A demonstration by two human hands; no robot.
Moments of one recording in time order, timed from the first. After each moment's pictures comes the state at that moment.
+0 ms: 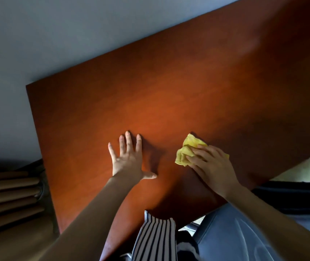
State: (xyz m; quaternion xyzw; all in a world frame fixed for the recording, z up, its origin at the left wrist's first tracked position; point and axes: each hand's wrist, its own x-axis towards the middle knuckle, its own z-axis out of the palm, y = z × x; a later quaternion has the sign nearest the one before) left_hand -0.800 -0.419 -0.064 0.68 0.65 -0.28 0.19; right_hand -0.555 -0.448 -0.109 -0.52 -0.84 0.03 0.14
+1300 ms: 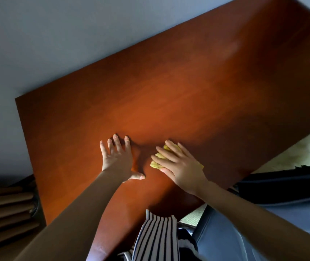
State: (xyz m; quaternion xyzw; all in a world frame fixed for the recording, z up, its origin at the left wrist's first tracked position) left_hand -0.789 -0.411 -0.058 0.69 0.61 -0.36 0.12; right_hand -0.591 -0.453 -0.111 -0.48 -0.87 0.11 0.07
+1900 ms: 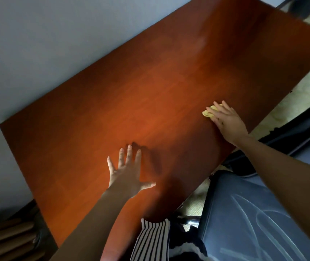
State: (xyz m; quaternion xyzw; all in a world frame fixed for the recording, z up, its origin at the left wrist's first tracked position) left_hand -0.779 -0.456 -0.048 0.77 0.53 -0.29 0.18; right_hand -0.438 -0.429 -0.106 -0.74 -0.65 0.14 0.11
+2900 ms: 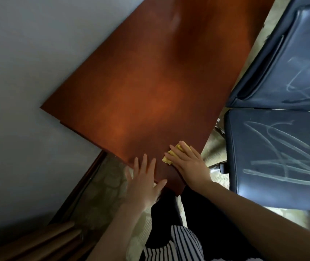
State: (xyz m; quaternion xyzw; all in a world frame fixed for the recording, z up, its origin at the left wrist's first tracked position) left_hand -1.031 -0.594 -0.063 0.85 0.43 -0.20 0.23; right_hand -0.863 -0.665 -0.110 -0.75 -0.65 0.09 0.10
